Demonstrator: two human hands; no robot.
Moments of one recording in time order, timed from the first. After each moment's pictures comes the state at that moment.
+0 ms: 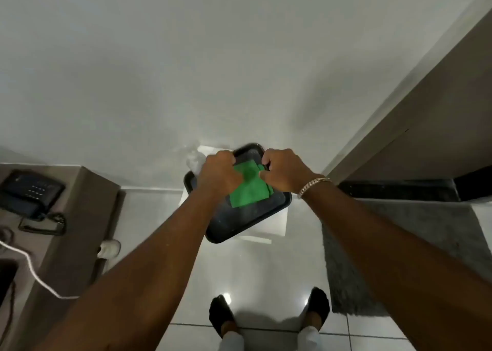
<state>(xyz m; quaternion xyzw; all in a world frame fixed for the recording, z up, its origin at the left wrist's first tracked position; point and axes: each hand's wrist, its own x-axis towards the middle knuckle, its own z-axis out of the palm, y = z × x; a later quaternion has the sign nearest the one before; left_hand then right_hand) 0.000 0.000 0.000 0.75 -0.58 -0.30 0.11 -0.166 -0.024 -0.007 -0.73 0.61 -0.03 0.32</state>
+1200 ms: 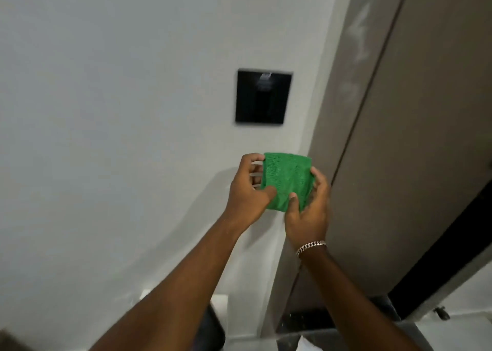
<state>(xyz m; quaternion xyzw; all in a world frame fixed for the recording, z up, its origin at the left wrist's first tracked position) -0.190 -0.046 0.294 0.40 -0.61 -0.42 0.54 -0.309 -0.021 0.248 -0.50 0.56 -0.66 0.08</state>
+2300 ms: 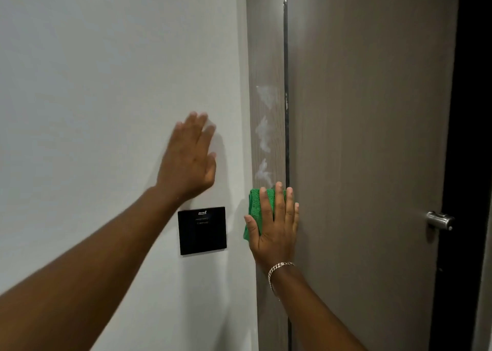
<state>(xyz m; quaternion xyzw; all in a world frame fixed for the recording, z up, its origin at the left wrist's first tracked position) -0.192 -0.120 0.559 0.37 -0.77 0.32 0.42 -0.378 -0.119 0.389 -0.55 0.57 -0.52 -0.33</state>
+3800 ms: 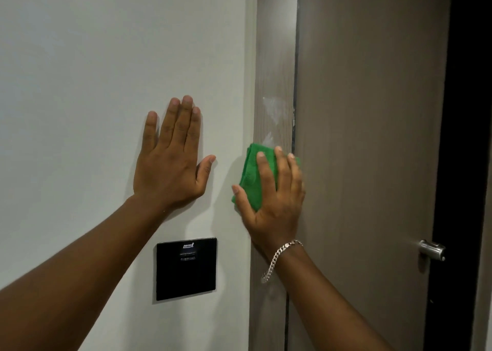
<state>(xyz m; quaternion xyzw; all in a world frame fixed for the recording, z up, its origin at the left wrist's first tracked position) -0.191 -0.179 0.576 0.38 -0.66 0.47 0.44 -0.383 -0.143 0.499 -0.51 0.48 -0.56 -0.44</state>
